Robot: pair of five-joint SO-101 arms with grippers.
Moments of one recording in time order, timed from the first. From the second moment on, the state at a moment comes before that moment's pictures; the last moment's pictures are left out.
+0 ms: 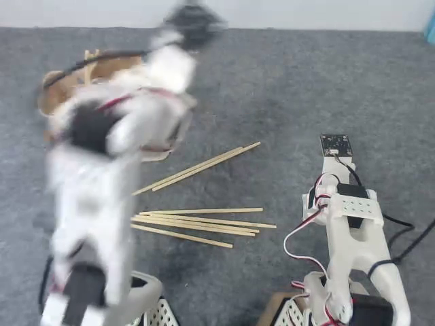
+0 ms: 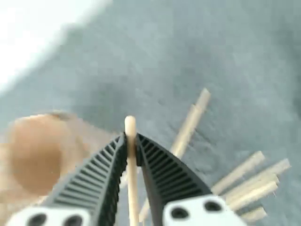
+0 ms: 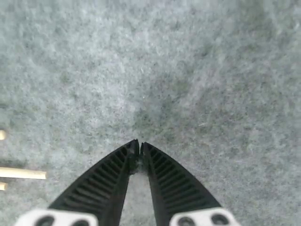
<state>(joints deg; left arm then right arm) 10.5 -14.3 -25.6 98.7 -15.0 3.7 -25.8 61.4 51.4 6.7</state>
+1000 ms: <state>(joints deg) -30.7 -18.0 -2.0 30.5 14.4 3.7 -25.8 61.4 51.4 6.7</state>
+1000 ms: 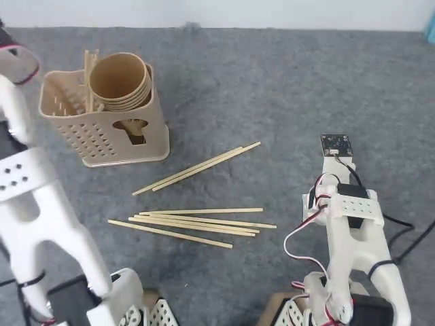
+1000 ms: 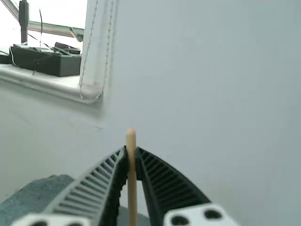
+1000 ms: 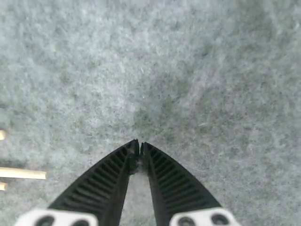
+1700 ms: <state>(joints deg) -30.4 -38.8 7.7 55.8 7.7 3.7 -25.8 61.4 51.4 6.7</state>
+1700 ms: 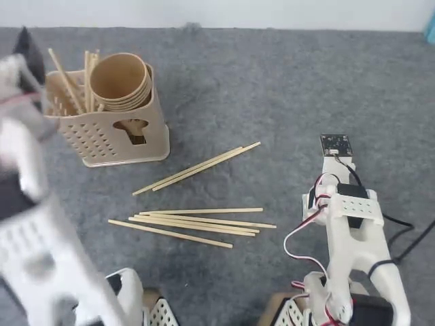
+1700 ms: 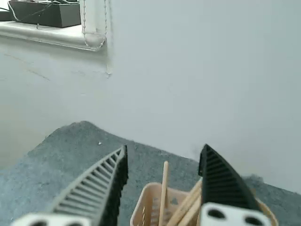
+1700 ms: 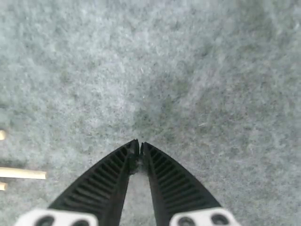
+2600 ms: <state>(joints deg) -39.9 -102.5 95.9 53.4 2.2 -1.8 -25.8 58.5 54.9 6.7</state>
